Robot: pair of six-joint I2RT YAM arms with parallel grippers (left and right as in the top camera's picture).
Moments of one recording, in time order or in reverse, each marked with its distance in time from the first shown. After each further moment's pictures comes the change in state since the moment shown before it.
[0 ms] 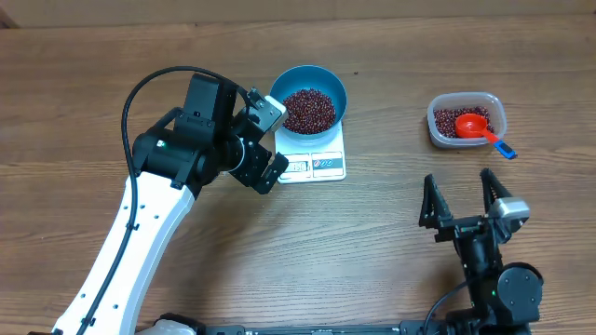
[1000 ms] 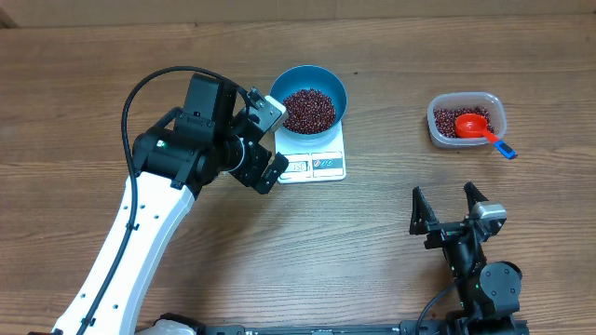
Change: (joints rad) left arm 0.000 0.000 0.000 0.000 0.000 0.000; right arm 0.000 -0.082 -0.144 -0.073 -0.002 0.001
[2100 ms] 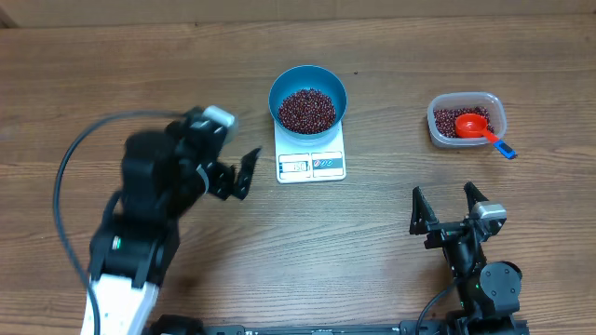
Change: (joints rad) left arm 0.144 -0.456 -0.434 0.507 -0.007 -0.148; right arm 0.000 0.000 0.000 0.000 0.000 0.000
